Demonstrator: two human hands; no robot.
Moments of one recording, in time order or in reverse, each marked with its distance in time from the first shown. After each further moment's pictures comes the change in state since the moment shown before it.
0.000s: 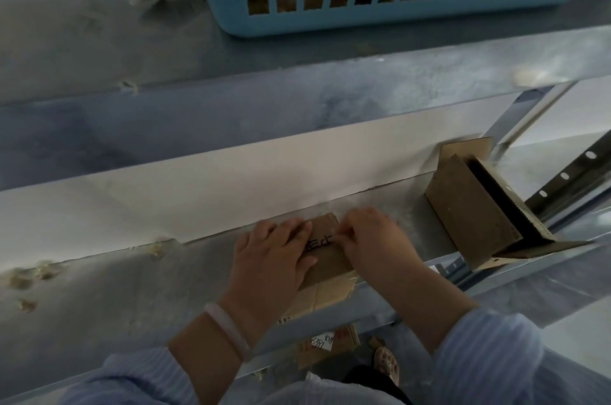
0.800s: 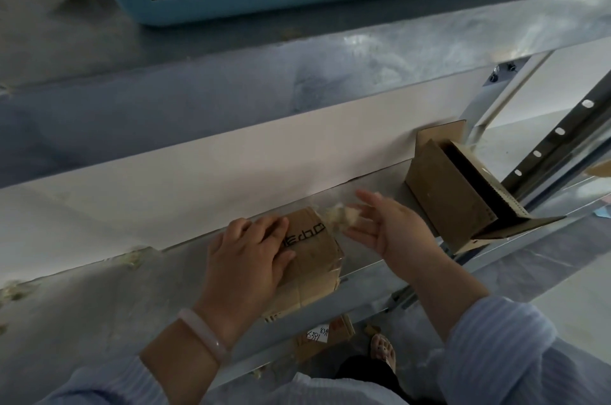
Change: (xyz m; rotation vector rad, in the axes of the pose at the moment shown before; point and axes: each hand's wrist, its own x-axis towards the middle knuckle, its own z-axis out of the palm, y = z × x) left_hand 0.003 0.003 -0.006 0.038 -0.026 -0.001; right_hand -0.004 0.049 -0.011 1.629 0.019 0.502
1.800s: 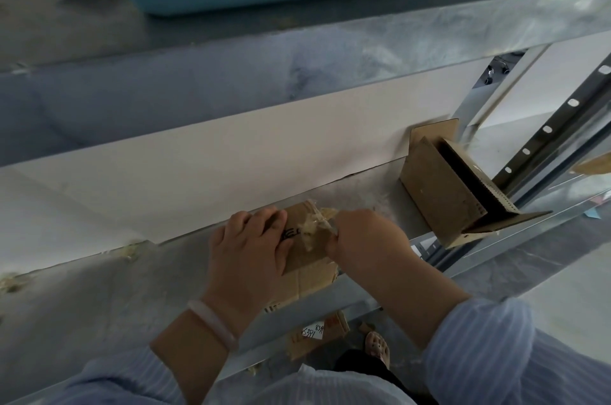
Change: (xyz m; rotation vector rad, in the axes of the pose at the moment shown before) left_hand -0.003 0.009 0.007 0.038 0.087 -0.025; right_hand -0.032 0.006 0.037 -1.849 -0.007 -0.330
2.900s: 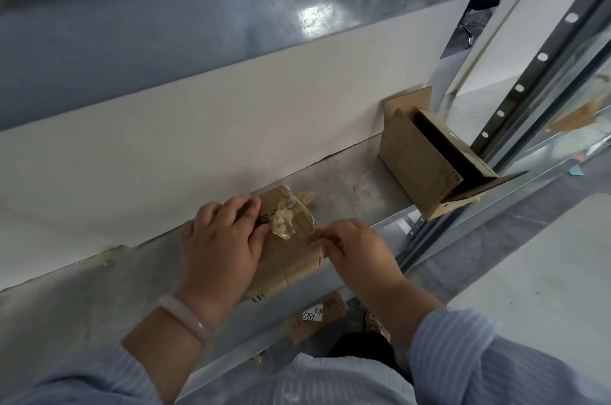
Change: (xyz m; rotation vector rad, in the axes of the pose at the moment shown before) left_hand 0.005 0.003 0.000 0.028 -0.003 -0.005; right_hand -0.017 0.047 0.074 0.462 0.260 -0.027
